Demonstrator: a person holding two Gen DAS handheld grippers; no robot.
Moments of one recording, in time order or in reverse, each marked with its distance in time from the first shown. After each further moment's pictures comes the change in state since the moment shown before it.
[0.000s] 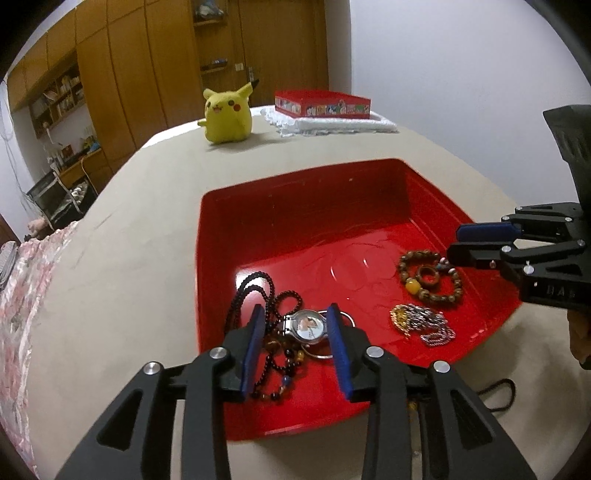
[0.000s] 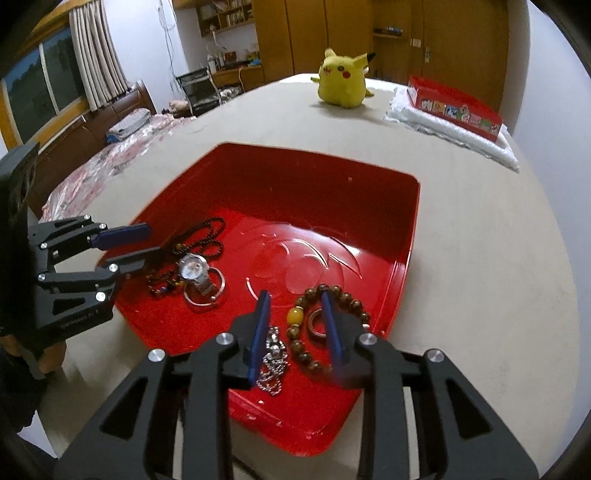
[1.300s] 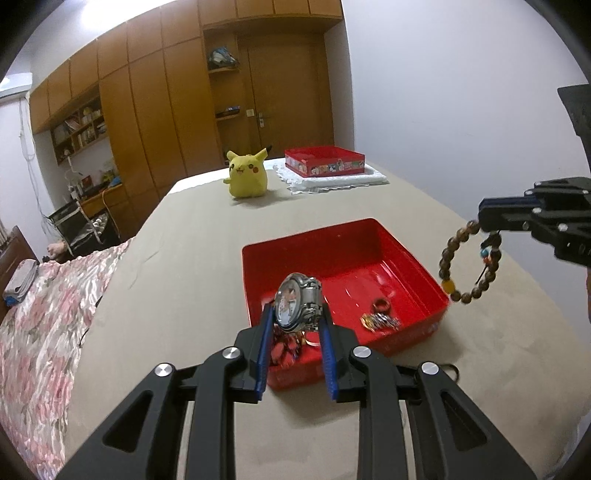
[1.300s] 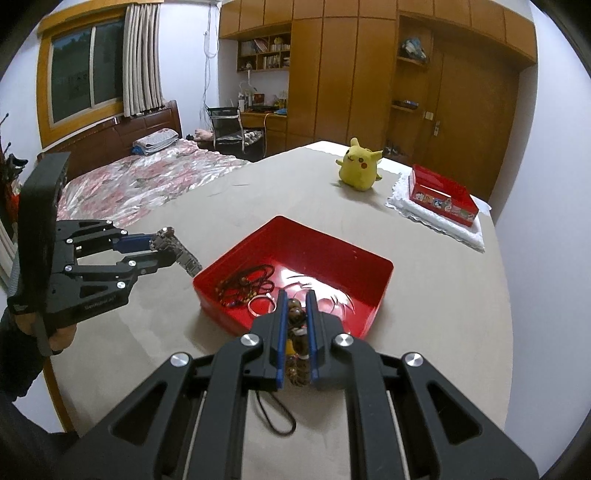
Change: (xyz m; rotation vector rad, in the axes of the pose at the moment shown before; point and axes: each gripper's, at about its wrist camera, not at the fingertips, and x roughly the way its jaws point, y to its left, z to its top) left arm -0.127 -0.002 -0.003 0.007 -0.161 0.046; right arm -0.141 0.060 0.008 -0.157 -0.166 -0.040
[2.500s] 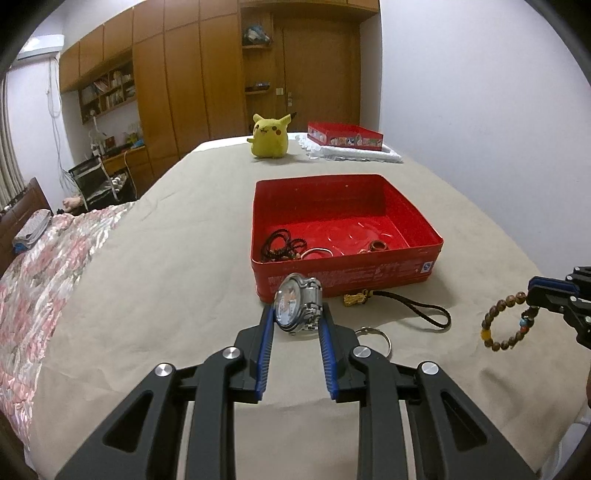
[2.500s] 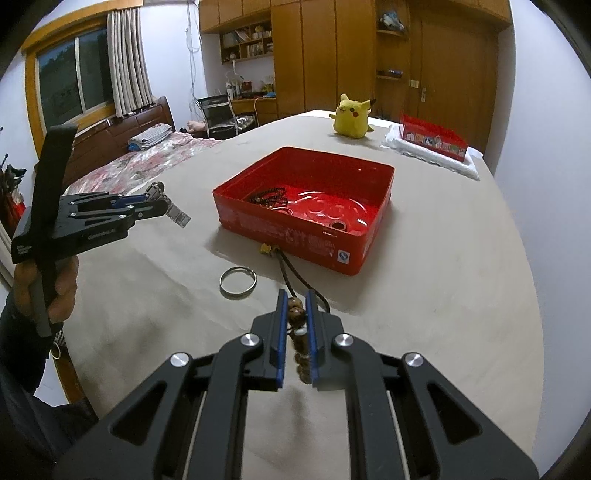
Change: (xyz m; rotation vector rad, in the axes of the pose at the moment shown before) left arm -0.036 -0.021 -0.088 -0.132 0.057 0.051; right arm -0.048 0.034 -0.142 0.093 0.040 0.005
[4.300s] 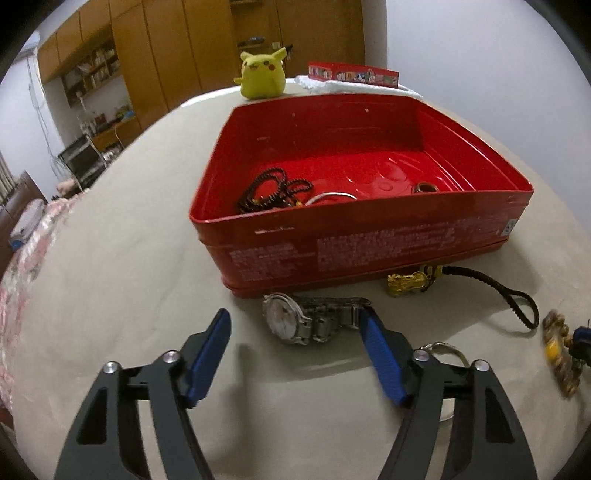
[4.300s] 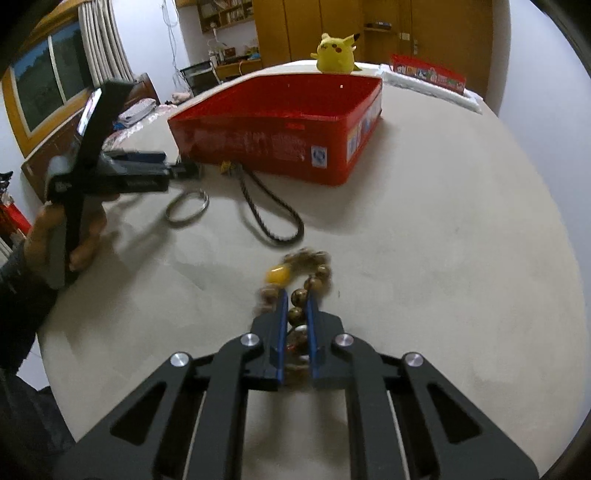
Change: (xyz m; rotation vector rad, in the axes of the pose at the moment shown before) left arm 0.143 -0.007 -0.007 0.035 0.192 0.035; right arm 0.073 -0.036 -0.058 0.081 0.148 0.016
